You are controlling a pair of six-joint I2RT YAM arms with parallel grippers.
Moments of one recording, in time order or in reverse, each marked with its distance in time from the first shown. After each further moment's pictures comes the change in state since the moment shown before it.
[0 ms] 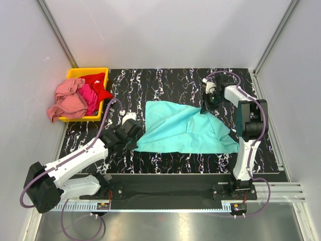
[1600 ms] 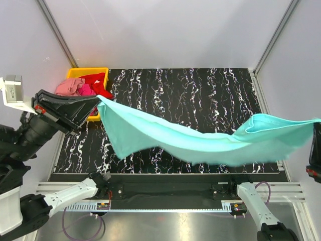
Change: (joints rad) left arm 0.004 -0.288 1.011 0.063 0.430 0.168; right arm 0.000 -1.428 0.529 -0.126 0.370 0.320
